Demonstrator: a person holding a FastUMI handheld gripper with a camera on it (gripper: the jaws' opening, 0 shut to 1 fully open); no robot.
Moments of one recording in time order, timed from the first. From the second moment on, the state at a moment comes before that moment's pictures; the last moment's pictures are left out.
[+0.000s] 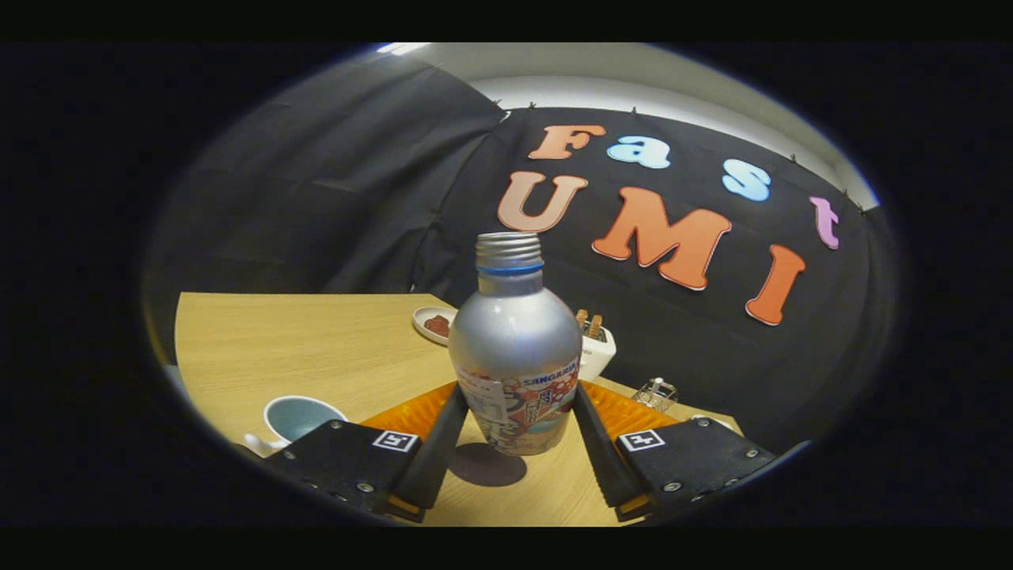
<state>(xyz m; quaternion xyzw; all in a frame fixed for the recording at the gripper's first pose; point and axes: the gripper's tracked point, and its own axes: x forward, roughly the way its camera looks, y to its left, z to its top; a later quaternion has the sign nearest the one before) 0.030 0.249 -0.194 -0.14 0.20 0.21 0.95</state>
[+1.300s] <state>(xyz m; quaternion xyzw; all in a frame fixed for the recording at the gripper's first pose) 0.021 0.230 -0.300 0.00 0.33 0.19 0.92</state>
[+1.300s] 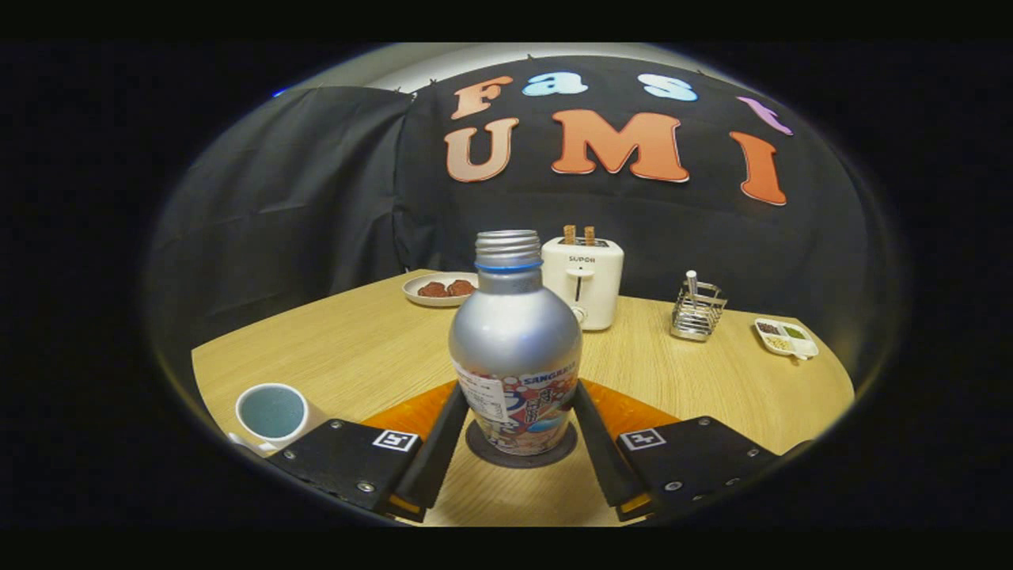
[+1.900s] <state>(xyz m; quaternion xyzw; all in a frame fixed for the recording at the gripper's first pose) 0.020 0.226 -0.306 0.02 0.35 0.18 0.92</state>
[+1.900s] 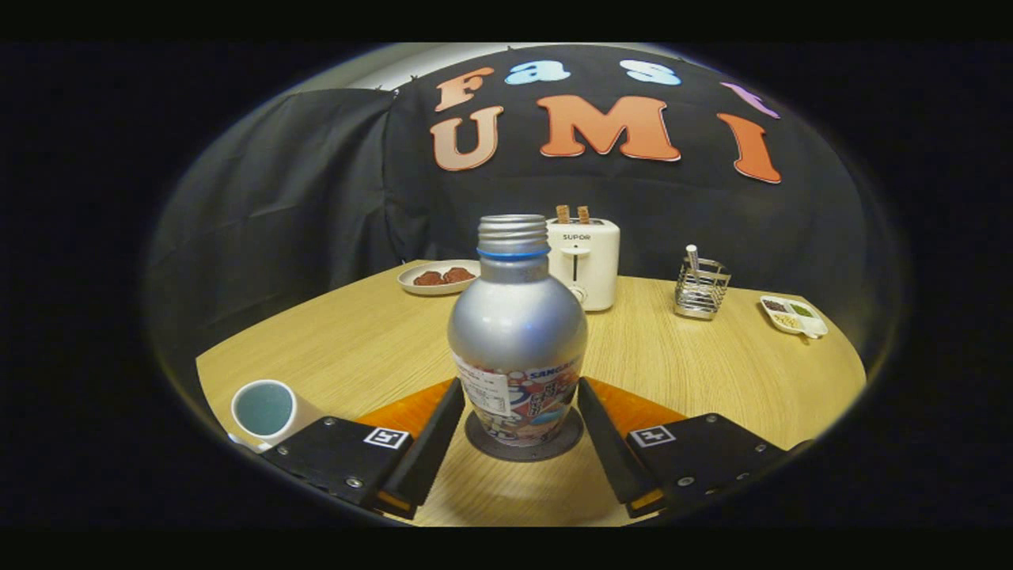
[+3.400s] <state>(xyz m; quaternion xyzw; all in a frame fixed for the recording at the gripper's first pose) -0.008 0.088 -0.132 0.06 0.15 0.10 0.98</state>
